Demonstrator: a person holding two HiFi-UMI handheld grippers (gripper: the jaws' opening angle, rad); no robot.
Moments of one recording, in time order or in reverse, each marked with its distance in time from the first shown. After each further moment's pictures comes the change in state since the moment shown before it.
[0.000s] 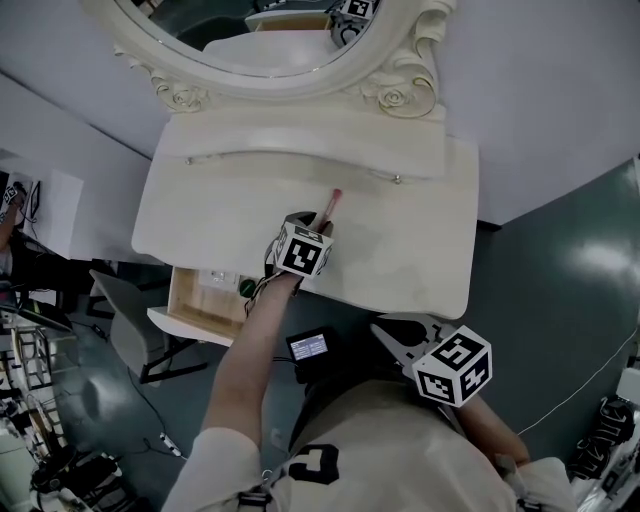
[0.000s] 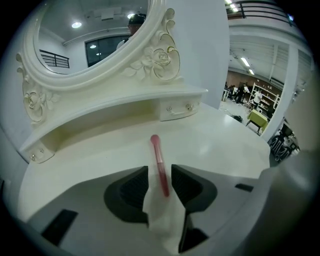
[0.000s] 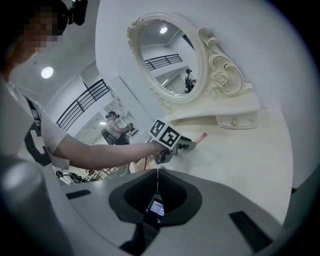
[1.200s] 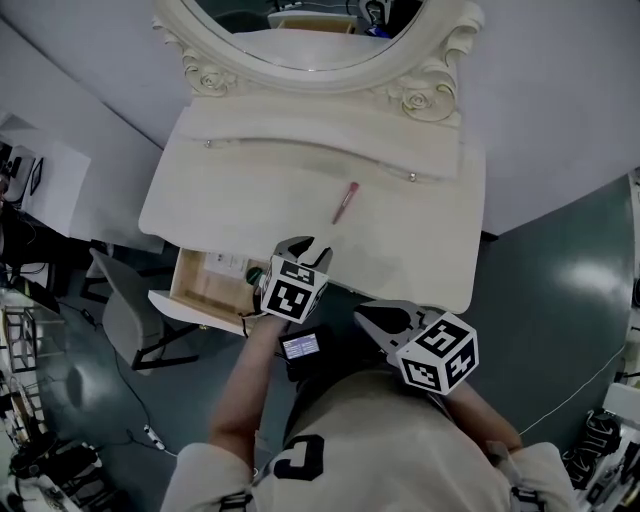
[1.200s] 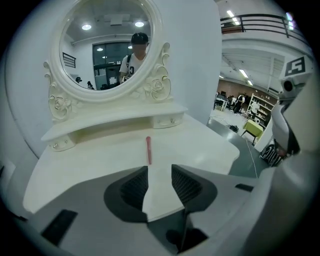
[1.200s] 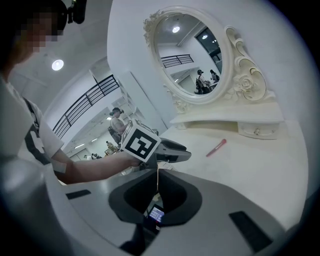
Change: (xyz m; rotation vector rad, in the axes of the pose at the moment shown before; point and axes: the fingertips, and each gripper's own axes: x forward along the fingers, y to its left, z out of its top) left arm -0.124 -0.030 -0.030 -0.058 -0.085 -0.029; right arm 0.036 0.055 0.016 -0.097 0.006 0.045
